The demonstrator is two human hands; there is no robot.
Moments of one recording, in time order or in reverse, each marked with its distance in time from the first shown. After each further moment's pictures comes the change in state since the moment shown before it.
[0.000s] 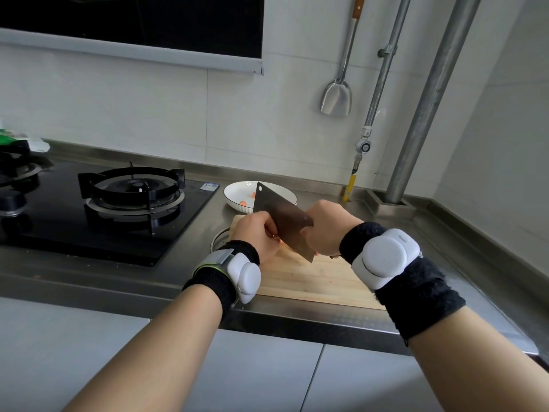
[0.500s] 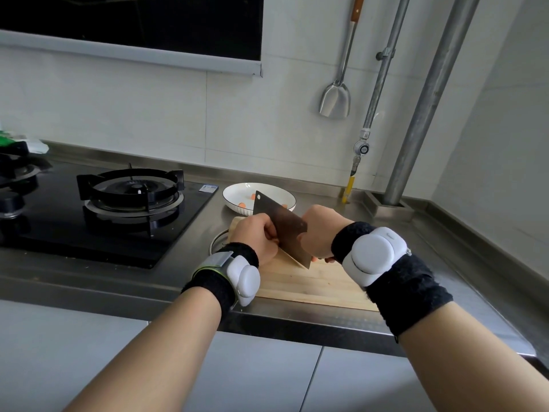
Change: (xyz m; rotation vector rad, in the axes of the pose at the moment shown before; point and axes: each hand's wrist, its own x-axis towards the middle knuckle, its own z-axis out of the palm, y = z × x) left_hand 0.004 -0.004 0.002 0.002 -0.020 -0.006; right_hand 0.000 -0.009 0.000 -0.046 -0.069 0.052
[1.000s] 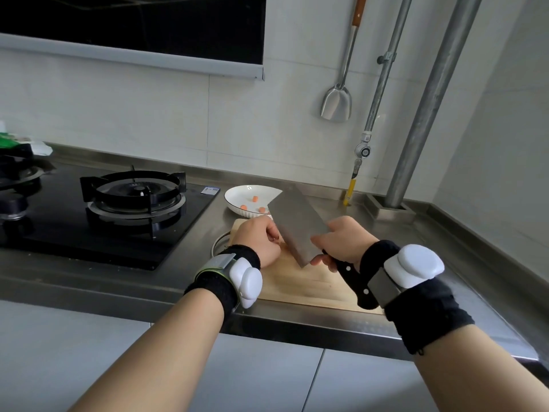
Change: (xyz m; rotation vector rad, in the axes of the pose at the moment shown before) left_hand 0.002 -0.005 0.006 -0.145 0.009 -0.014; right_hand 0.009 0.044 0.019 0.758 -0.008 0.125
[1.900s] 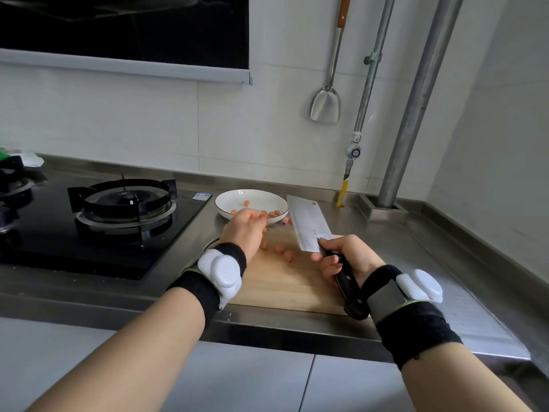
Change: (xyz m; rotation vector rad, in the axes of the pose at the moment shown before) left_hand 0.007 0.024 -0.001 -0.529 0.070 -0.206; right_hand 0.023 0.055 -0.016 0.999 -0.253 0.221
